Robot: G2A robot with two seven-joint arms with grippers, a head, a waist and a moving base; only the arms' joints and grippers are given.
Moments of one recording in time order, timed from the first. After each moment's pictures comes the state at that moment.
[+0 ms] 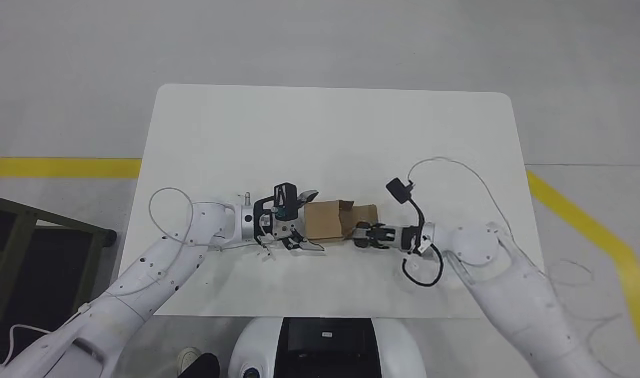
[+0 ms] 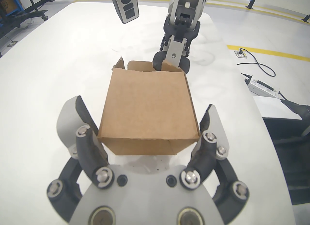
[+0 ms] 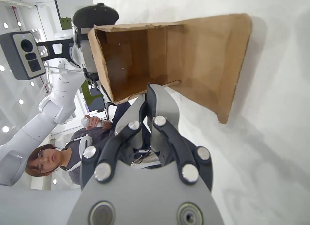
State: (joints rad) left arm 0.83 -1.01 -0.71 -1.22 1.40 -0.86 0.43; right arm -1.10 -1.06 1.05 -1.50 0.08 -0.03 0.92
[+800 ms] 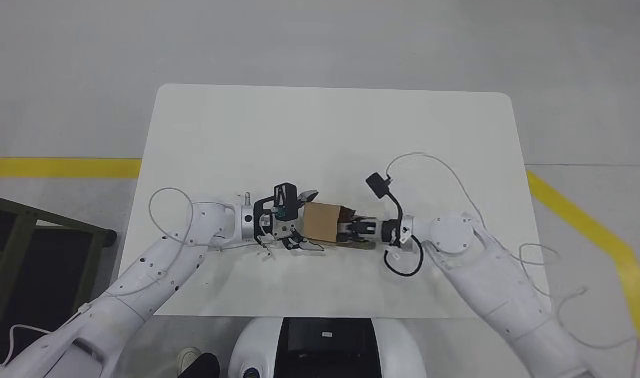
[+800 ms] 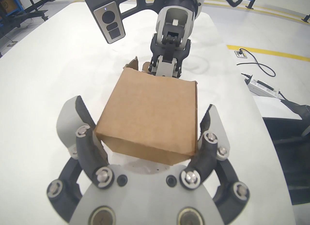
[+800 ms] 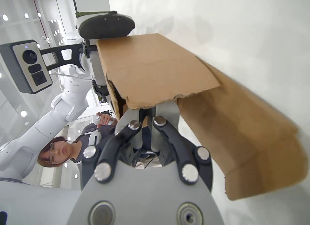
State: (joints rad) left arm 0.83 -1.01 -0.71 -1.22 1.40 -0.86 0.43; right arm -0.96 -1.13 0.89 -1.32 0.18 -0.14 0.89
